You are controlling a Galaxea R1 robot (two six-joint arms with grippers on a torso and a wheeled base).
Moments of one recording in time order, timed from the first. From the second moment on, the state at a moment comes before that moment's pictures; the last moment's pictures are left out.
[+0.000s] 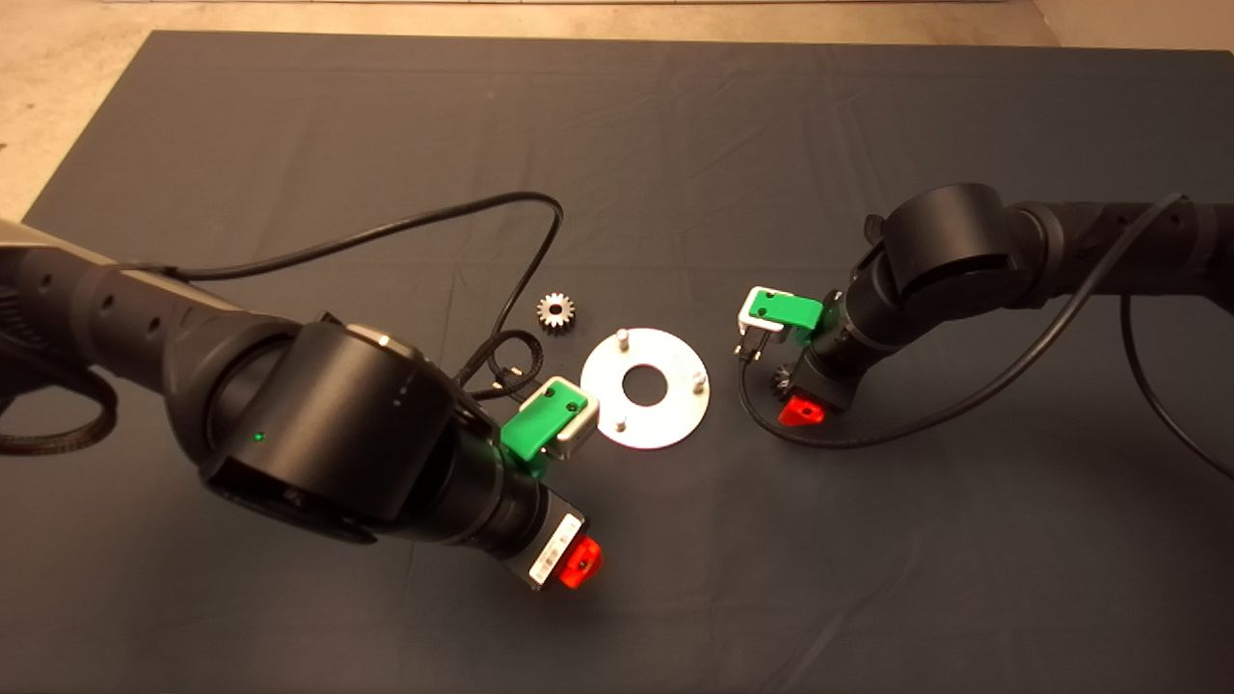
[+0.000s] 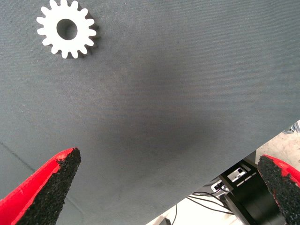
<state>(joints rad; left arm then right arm) -0.35 2.55 -0.52 0.48 1.53 -1.40 0.30 2.50 -1.00 -0.47 -1.53 0.50</state>
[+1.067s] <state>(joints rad) -0.35 2.55 -0.52 0.47 1.53 -1.40 0.25 2.48 -1.00 -0.49 -1.53 0.49</state>
